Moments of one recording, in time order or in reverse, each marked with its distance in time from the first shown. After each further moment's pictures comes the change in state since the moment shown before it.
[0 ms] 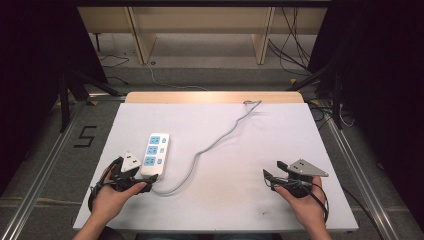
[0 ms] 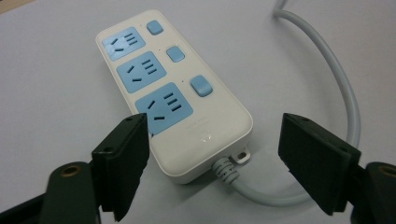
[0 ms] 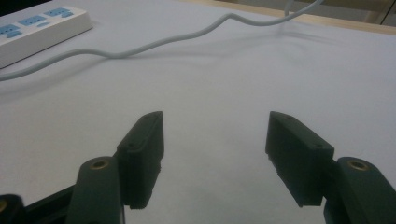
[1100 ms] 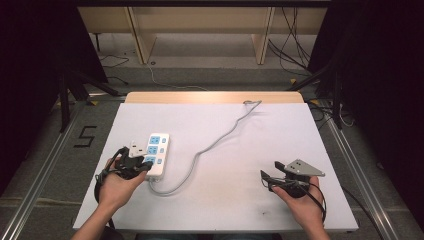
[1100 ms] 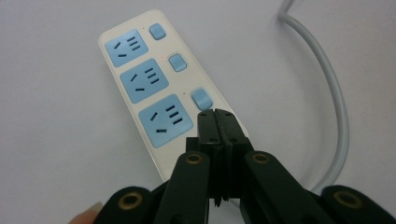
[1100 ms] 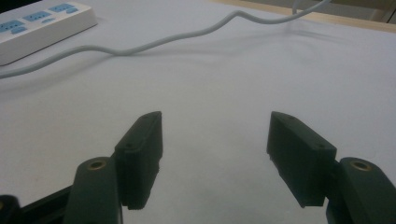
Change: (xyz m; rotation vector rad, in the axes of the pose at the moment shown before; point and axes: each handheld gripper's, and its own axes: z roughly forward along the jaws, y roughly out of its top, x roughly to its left) left arm -0.003 0.039 0.000 0.126 0.009 -0.023; right arm 0.005 0.001 0.003 0.013 0.007 -0.006
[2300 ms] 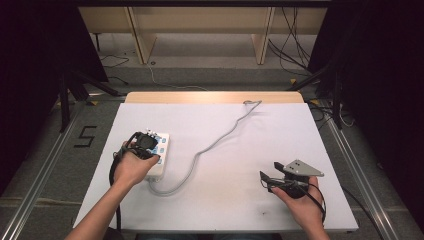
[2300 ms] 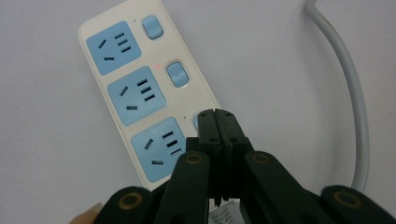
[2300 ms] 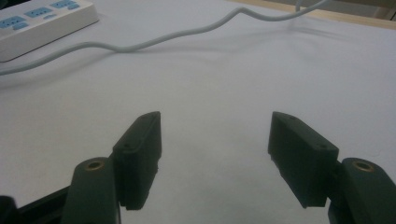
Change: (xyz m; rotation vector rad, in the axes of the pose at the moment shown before) left arm 0.006 0.046 0.037 0.219 -0.005 -0.052; right arm 0.002 0.000 0.000 0.012 0.004 -0.004
